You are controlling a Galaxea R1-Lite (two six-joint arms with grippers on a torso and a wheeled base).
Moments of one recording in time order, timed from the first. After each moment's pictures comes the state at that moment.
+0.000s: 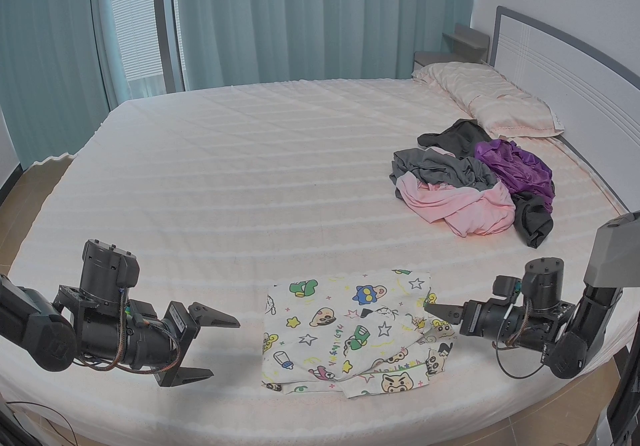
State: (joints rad) left arm -0.31 1.63 -0.46 -0.35 -0.43 -1.21; right arm 0.32 2.11 -0.28 -1.35 0.25 0.51
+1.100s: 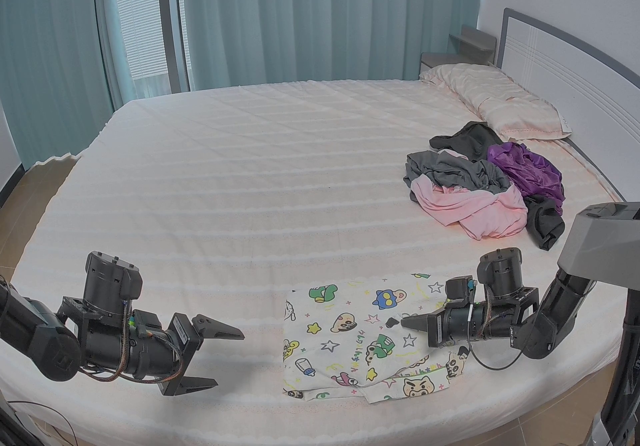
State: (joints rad) left arm -0.32 1.66 -0.40 -0.42 -0.47 -1.20; right arm 0.39 2.19 -0.57 -1.00 0.44 0.18
